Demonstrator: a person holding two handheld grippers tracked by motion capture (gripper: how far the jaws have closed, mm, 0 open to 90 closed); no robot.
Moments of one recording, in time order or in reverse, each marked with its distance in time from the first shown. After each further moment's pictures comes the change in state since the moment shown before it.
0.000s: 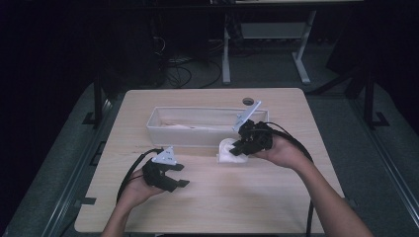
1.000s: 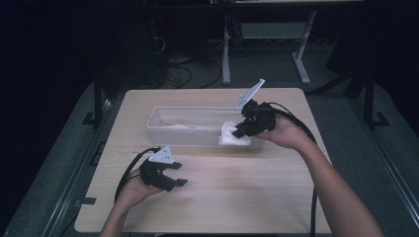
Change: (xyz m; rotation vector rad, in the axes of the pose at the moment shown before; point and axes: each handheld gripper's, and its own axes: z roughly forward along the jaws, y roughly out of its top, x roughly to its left) left arm 0.003 -0.002 -0.006 -0.016 0.007 -0.009; right arm -0.030 0.023 -0.028 -0.004 -0.034 -0.006
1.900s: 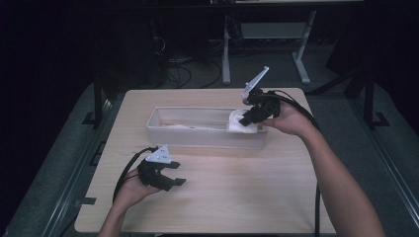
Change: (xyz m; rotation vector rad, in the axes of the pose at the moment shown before) left arm 0.001 -0.002 -0.005 -0.011 0.003 -0.002; right arm -0.039 0.001 -0.007 0.050 -0.057 0.053
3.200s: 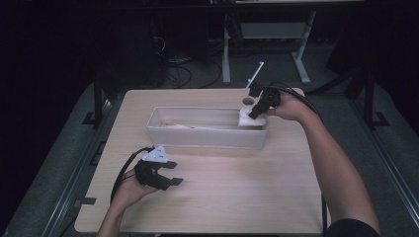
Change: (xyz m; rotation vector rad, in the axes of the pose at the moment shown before) left arm 0.005 -0.008 -0.005 -0.003 0.015 -0.025; right arm -0.056 -0.002 0.027 0.207 -0.045 0.049
